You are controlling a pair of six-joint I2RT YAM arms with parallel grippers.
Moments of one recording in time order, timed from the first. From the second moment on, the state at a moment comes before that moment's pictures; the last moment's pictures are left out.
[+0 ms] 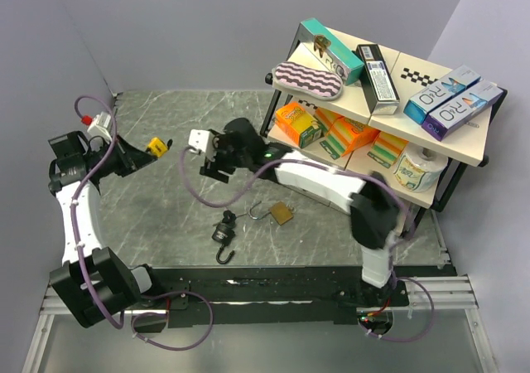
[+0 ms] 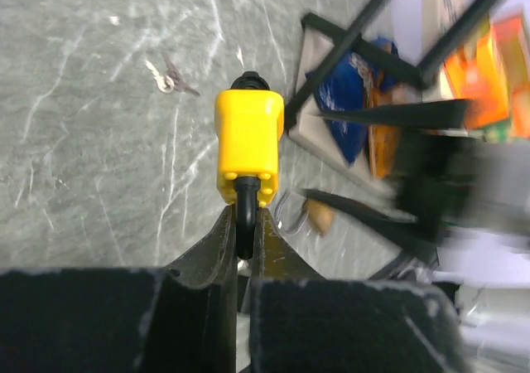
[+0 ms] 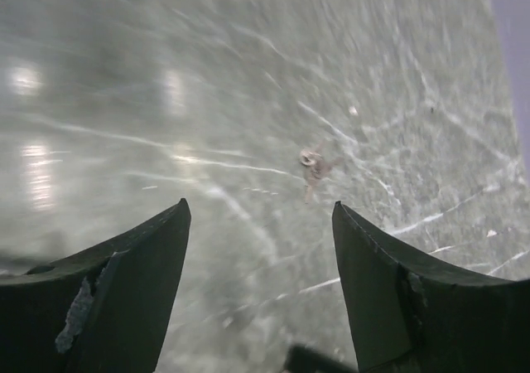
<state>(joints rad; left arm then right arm) 0.47 1.18 1.00 -0.49 0.98 -0.25 0.89 1.98 1.64 -0.18 -0.21 -0.56</state>
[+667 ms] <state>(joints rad) -0.03 1.15 1.14 -1.12 1.16 0.67 0.94 1.18 1.05 -0.46 -0.47 -0.49</state>
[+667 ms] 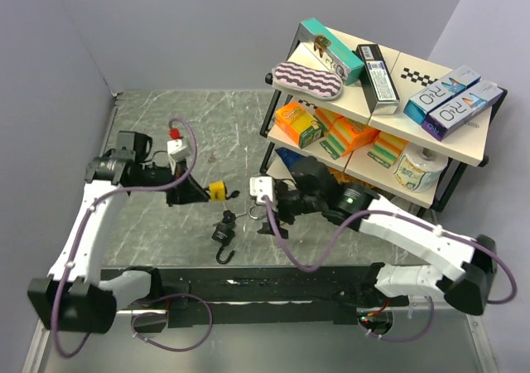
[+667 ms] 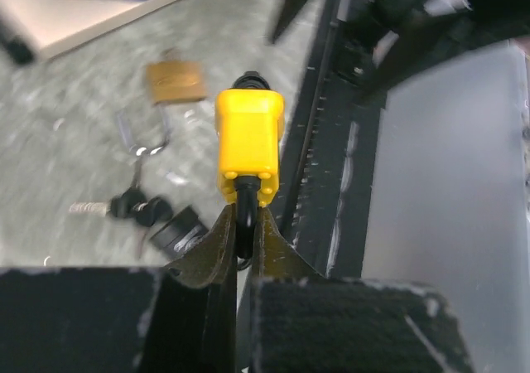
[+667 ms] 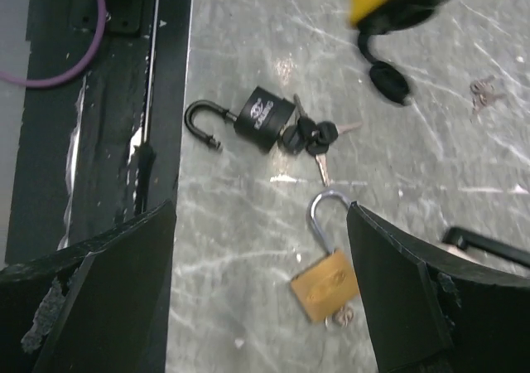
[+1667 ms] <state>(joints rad) -0.67 1.08 1.13 -0.69 1.10 0.38 0.90 0.78 0.91 -0.61 -0.61 -0.54</state>
